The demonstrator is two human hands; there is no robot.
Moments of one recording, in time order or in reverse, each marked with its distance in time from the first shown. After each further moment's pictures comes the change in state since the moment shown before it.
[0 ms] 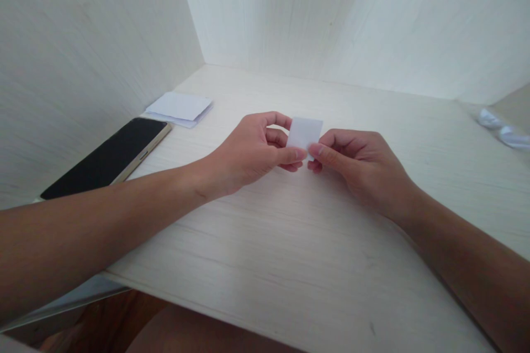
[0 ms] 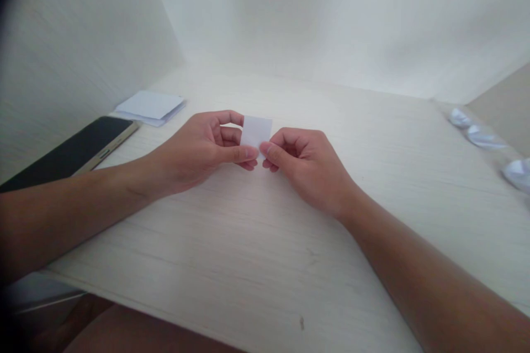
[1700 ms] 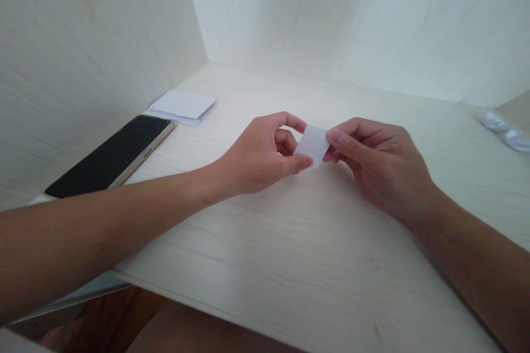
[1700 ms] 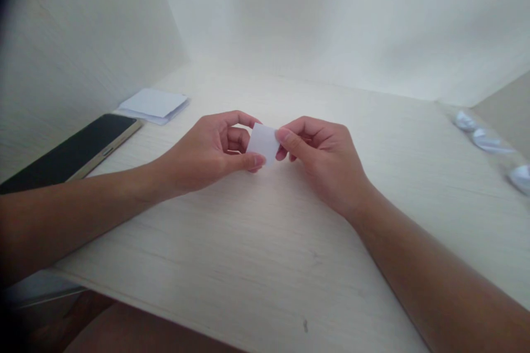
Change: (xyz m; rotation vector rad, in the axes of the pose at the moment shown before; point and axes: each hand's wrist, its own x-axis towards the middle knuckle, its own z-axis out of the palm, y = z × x) left_hand -0.001 -0.005 -0.002 0.261 -0.026 0.133; right_hand 0.003 0.007 -0.005 0.194 0.134 0.019
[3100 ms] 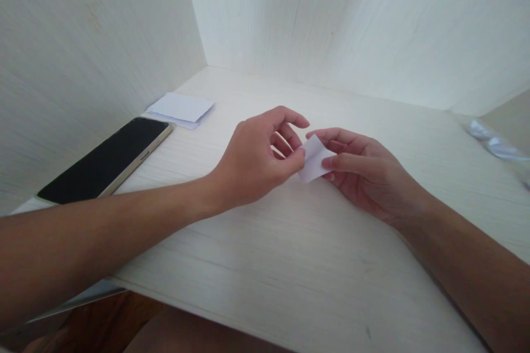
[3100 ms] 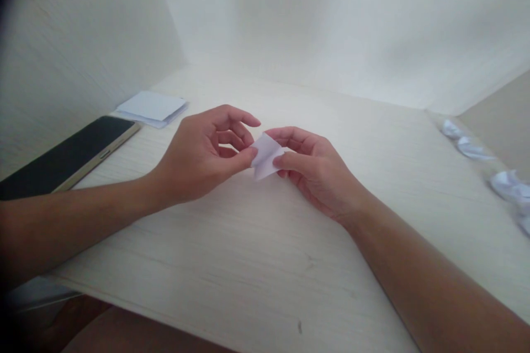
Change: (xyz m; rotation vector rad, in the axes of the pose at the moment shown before) left_hand -0.008 0.009 0.003 0.200 0.197 0.213; right_hand 0.000 -0.011 0.009 0.352 -0.076 0.315
